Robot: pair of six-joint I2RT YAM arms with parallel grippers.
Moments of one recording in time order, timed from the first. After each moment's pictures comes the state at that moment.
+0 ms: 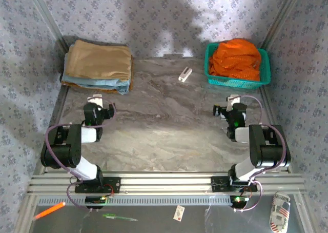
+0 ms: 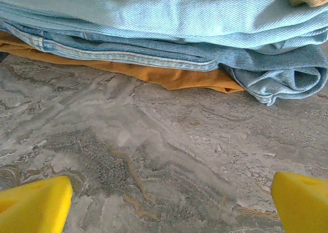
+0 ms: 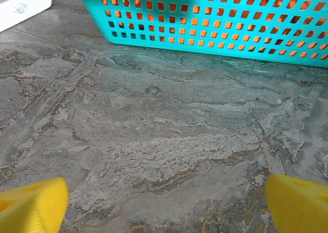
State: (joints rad) left arm 0.01 1.53 0.39 0.72 -0.06 -0.03; right arm -0.03 1.52 0.38 0.69 0.02 -0.04
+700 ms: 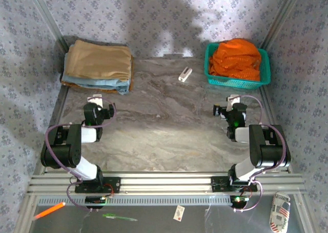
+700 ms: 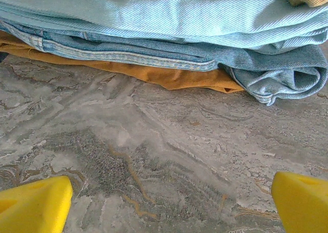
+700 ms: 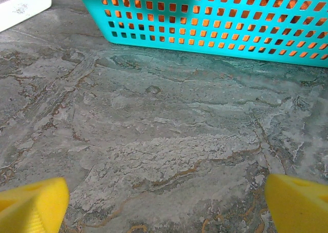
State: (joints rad) left arm 0.01 1.53 0.39 0.72 -0.06 -0.03; right arm -0.03 1.52 0.38 0.69 0.02 -0.04
